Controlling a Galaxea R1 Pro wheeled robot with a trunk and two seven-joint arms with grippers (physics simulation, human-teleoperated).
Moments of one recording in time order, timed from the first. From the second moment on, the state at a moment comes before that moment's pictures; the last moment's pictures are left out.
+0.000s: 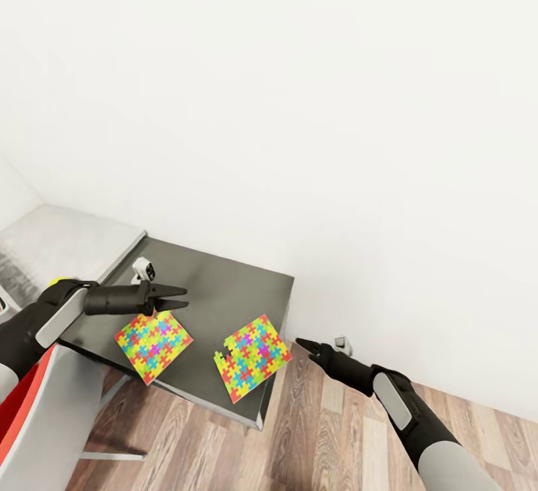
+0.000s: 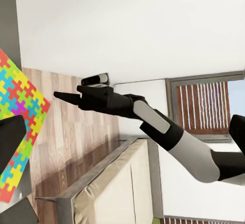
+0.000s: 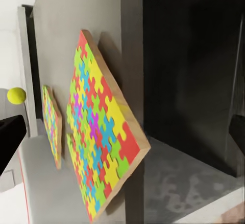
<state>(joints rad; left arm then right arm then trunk) -0.87 0.55 -0.45 -0.93 0.85 1.03 -1.19 -0.56 -0.04 0.02 -0.68 -0.69 0.57 0.65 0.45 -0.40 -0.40</state>
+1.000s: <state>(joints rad) -0.87 0.55 -0.44 -0.93 0.85 1.03 -1.19 -0.56 -0.04 0.02 -0.67 -0.69 0.60 0.65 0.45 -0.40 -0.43</state>
